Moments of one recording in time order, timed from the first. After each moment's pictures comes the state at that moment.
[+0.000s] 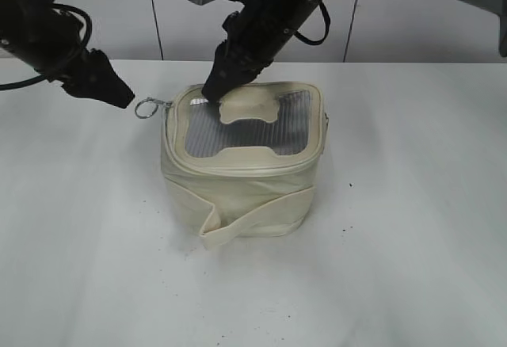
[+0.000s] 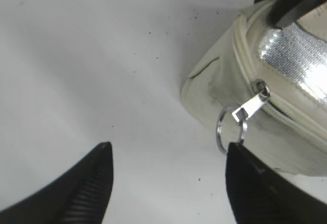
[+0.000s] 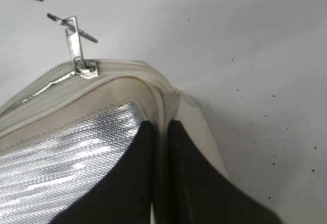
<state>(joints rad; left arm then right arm) -0.16 1.79 -1.31 -0.64 0.87 1.03 0.47 2.37 -2.14 0.59 1.14 -0.84</state>
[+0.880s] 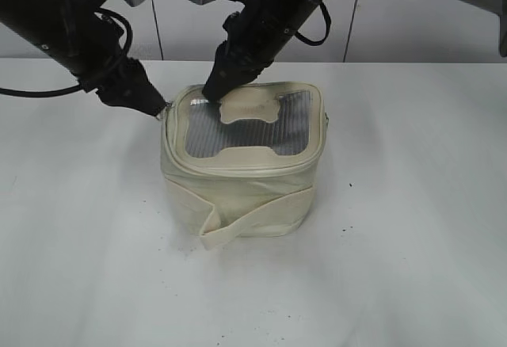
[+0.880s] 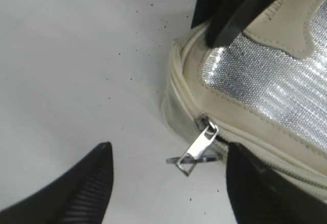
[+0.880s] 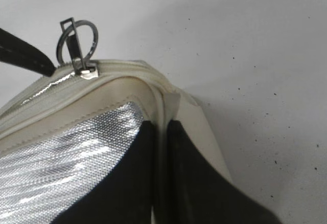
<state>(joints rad) -0.30 1.79 -1.33 -0.54 0.82 1.01 0.47 2.37 -2.14 0.59 1.15 -0.83</state>
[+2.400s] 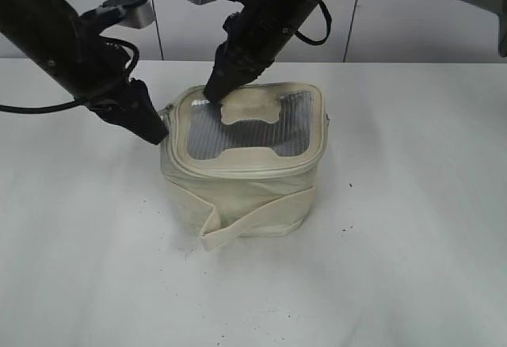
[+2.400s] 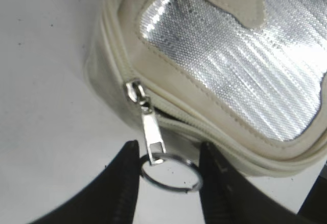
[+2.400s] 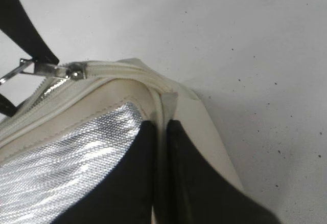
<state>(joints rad) -0.30 1.84 -1.34 -0.59 1.03 0.83 0.47 2.37 -2.14 0.56 1.16 -0.77</state>
